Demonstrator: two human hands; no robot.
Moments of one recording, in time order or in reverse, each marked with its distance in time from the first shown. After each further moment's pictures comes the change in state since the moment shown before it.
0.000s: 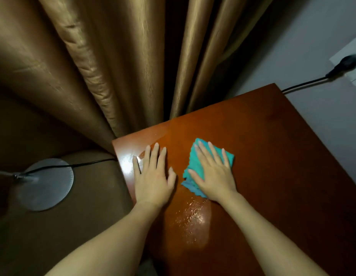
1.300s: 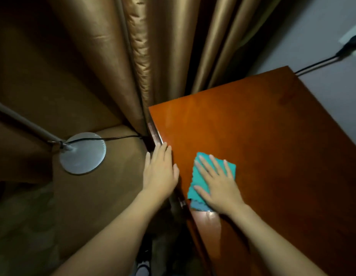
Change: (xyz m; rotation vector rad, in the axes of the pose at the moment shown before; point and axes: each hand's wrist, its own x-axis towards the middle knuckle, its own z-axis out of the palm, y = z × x) left_hand -0.108 -0.047 -0.049 -0.109 -0.094 -0.005; right_hand -0.122 -0.080 0.028 -0.053 0.023 -0.168
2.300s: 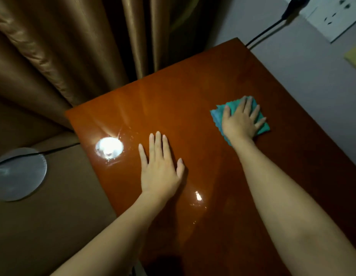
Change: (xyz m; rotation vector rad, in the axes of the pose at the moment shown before) left_hand 0.045 0.125 0.099 0.246 0.018 0.136; right_hand 0.061 0.222 -0.018 0.248 0.069 1.013
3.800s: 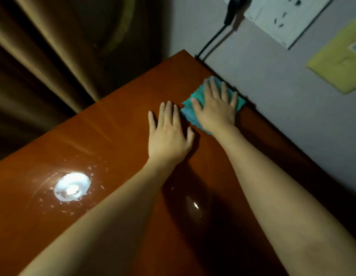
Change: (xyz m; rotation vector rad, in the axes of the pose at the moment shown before) left_hand 0.197 0.161 0.008 -0.040 0.040 0.206; right_hand 0.154 0.032 -0.022 -0.061 0.040 -0.269
